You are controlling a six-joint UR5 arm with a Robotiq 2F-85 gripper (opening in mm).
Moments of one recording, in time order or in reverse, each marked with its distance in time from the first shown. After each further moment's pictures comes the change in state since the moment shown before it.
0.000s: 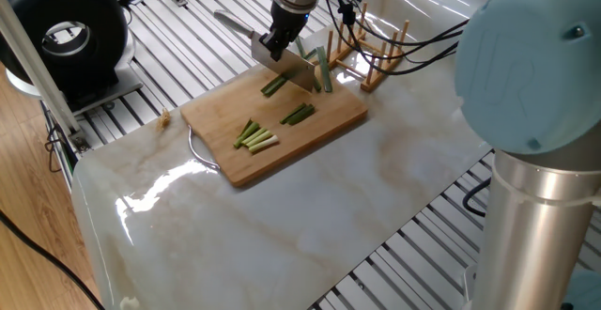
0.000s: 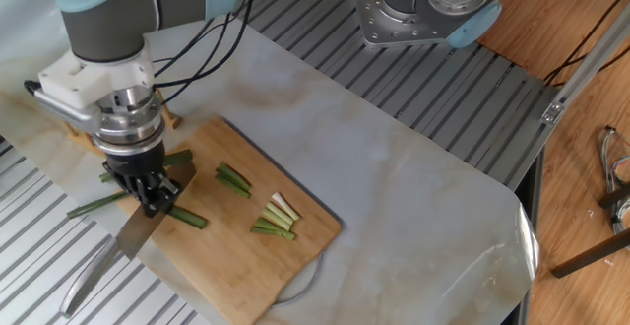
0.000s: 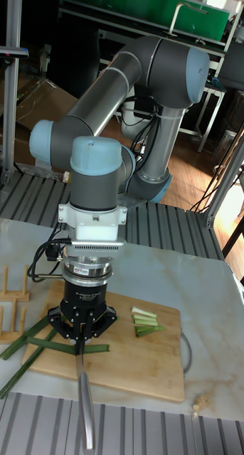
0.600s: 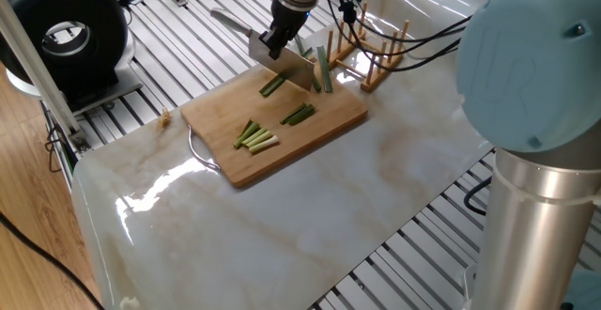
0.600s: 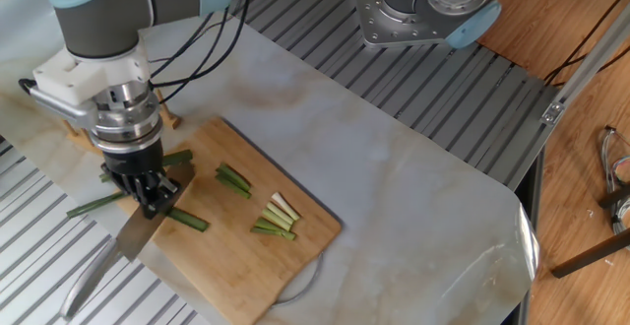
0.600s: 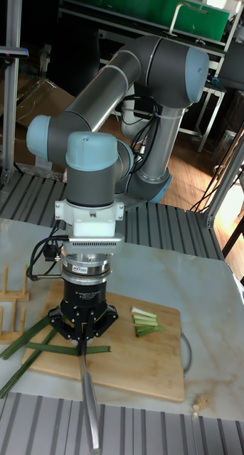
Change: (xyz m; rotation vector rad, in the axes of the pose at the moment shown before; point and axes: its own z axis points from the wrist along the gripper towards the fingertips) arm -0.001 0.000 -0.005 -0.010 -0.004 -0.015
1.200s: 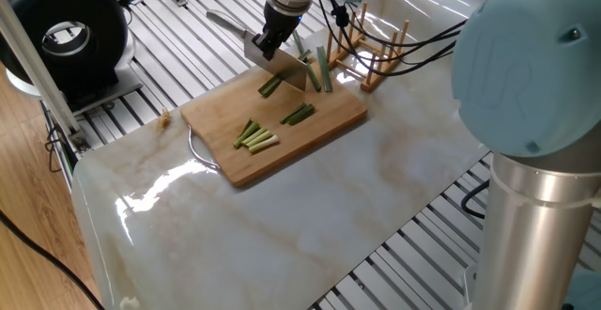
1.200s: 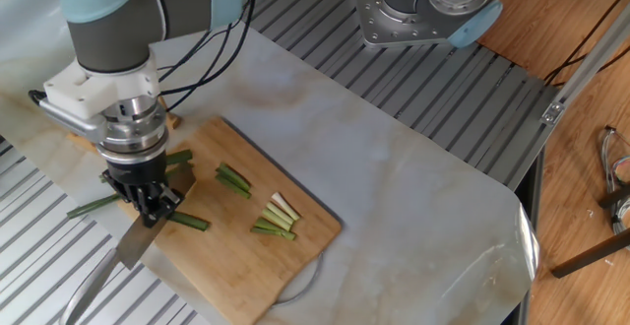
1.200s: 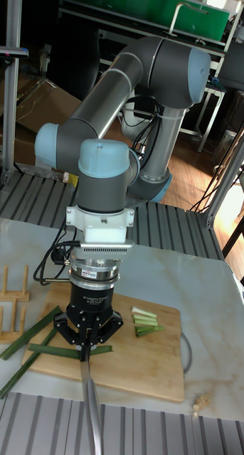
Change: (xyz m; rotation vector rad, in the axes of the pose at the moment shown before) arm -0.002 0.012 0.006 0.012 -0.003 0.014
